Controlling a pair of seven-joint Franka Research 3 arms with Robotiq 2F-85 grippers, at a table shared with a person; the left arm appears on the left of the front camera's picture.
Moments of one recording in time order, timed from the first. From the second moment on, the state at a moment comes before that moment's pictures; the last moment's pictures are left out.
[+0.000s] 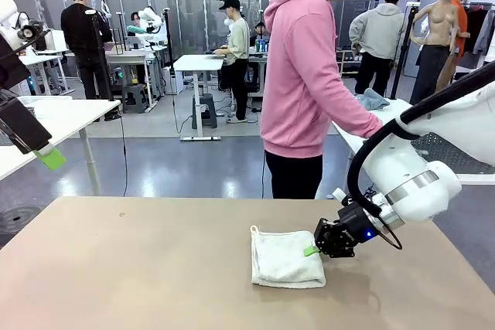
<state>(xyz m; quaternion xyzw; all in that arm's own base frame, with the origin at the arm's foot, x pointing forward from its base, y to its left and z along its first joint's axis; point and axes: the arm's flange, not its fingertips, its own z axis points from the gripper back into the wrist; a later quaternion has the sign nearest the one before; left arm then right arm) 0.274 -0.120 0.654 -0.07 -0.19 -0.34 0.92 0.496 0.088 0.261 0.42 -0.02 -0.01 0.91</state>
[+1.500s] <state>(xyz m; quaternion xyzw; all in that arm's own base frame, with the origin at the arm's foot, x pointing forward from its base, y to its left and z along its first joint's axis) 0.274 -0.120 0.654 -0.07 -0.19 -0.34 0.92 0.480 -0.023 0.285 0.36 -0.05 -0.02 0.93</state>
